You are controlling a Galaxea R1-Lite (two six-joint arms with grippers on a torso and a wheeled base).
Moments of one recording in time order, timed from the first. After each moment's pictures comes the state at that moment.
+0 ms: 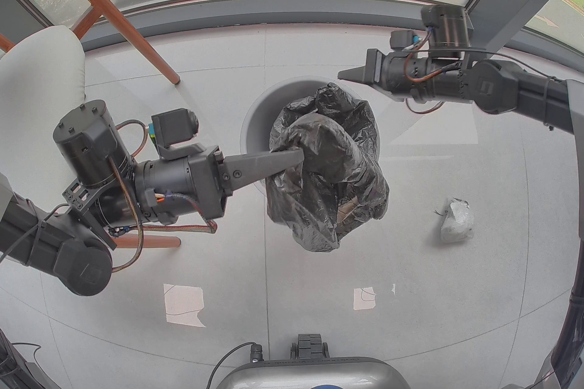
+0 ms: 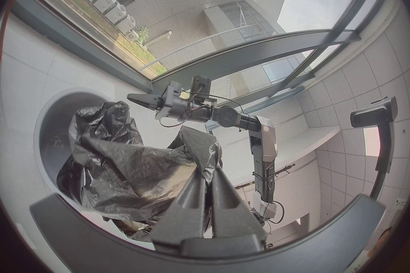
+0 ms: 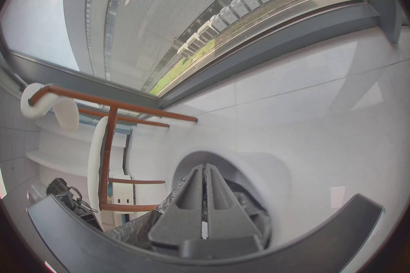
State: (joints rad) left arm -0.47 1.78 -0.77 -1.23 -0.86 -0.58; right arm 0.39 2.13 -1.99 0.12 0.40 0.39
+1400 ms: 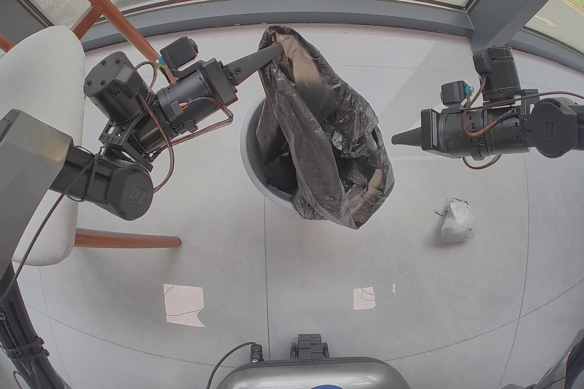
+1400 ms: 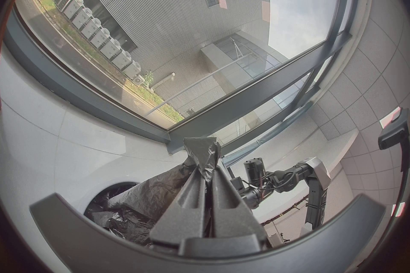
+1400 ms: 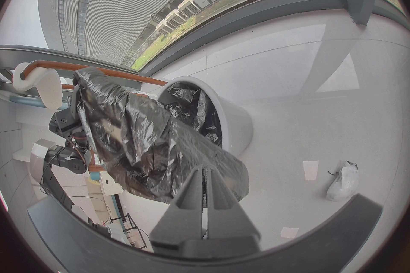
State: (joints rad) left arm -0.36 2.04 -1.24 -1.35 -0.72 -0.68; right arm 0.36 1.82 -1.37 0.07 0.35 0.28
